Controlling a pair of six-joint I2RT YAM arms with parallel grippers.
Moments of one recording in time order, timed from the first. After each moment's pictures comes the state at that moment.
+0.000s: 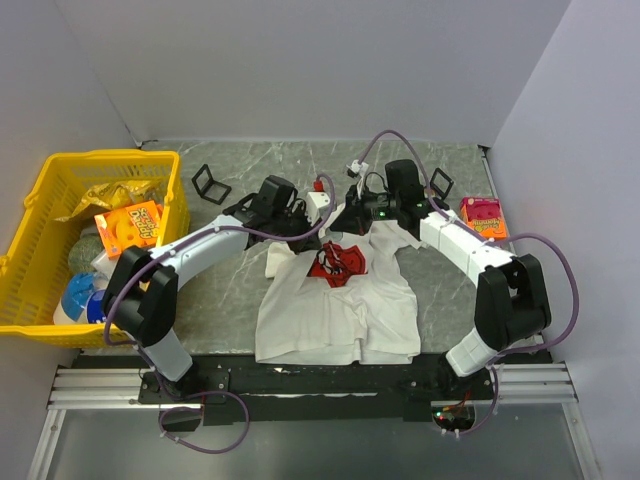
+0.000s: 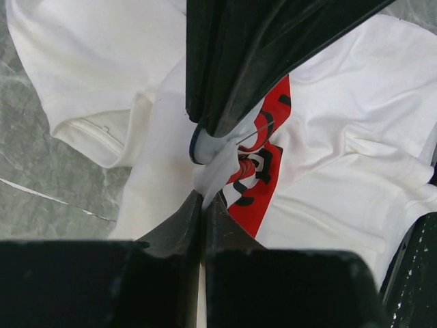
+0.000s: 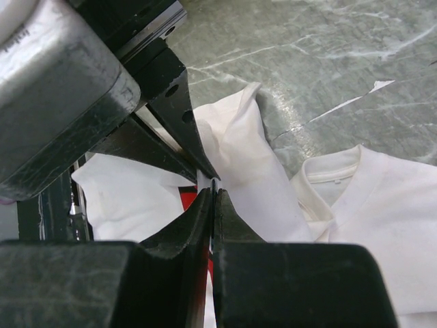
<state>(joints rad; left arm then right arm) -0.60 1.66 1.21 -0.30 0.54 0.27 0.37 1.57 1.15 -0.19 -0.87 -0.14</state>
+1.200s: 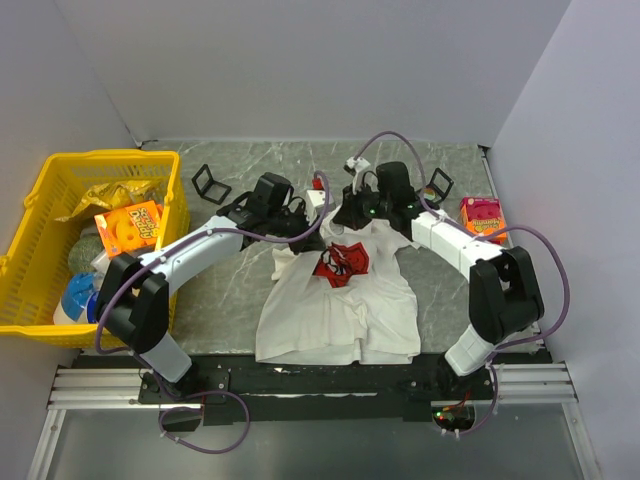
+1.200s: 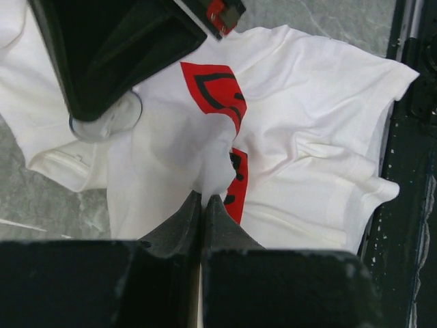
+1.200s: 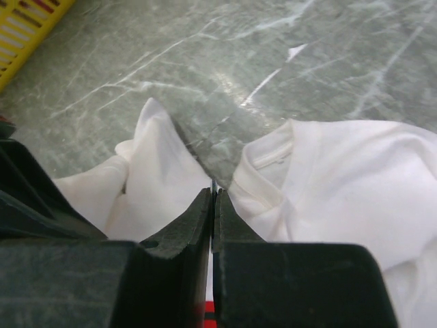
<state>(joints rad) -0.60 1.61 1.21 -0.30 0.68 0.27 0.41 1.62 1.15 -0.13 -0.54 0.00</state>
